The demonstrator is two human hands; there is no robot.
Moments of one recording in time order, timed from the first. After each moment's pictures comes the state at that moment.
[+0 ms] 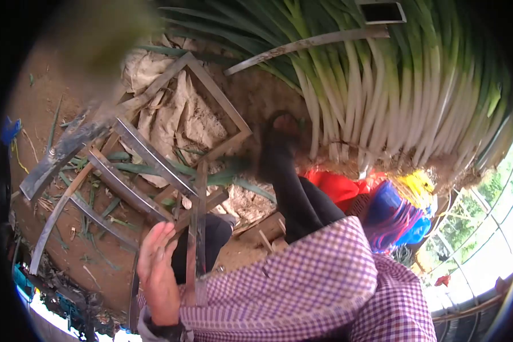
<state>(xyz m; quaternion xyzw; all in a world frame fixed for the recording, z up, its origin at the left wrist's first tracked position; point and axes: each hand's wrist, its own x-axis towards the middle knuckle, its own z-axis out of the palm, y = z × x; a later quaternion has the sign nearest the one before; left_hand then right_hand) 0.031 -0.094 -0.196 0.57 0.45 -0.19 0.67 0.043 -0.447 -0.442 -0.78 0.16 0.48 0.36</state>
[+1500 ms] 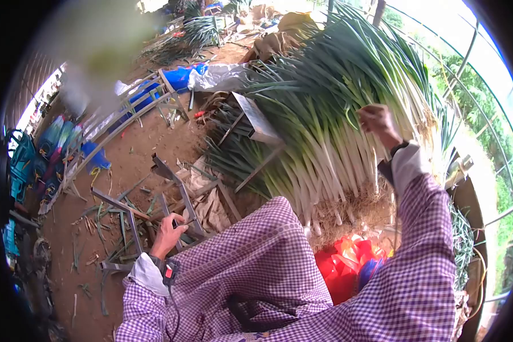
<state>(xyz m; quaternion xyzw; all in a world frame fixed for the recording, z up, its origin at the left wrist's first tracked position) -0.040 -0.148 -0.155 0.93 0.14 -0.01 0.34 0.274 -0.714 -0.012 -0.87 -0.03 -0.06 0.49</state>
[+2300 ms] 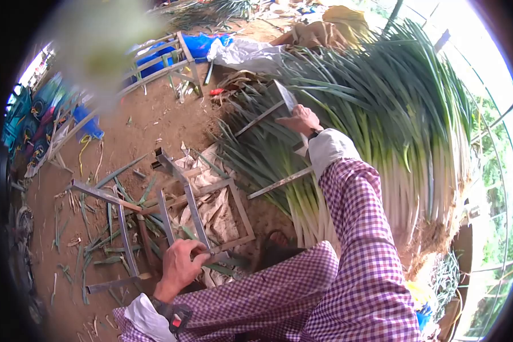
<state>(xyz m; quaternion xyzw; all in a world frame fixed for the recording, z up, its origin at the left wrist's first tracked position) -0.005 -0.144 -0.160 0.93 0.14 -0.04 0.35 0.450 -0.362 -0.186 -0.98 -0.16 0.03 0.10</state>
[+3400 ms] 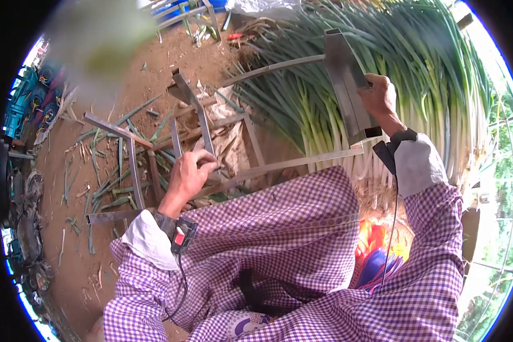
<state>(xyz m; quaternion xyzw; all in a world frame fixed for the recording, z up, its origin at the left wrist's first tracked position) -0.008 -0.146 -0.179 0.91 0.17 -0.02 0.38 0.312 -0.514 -0.138 -0.97 -0.16 -0.14 0.15</state>
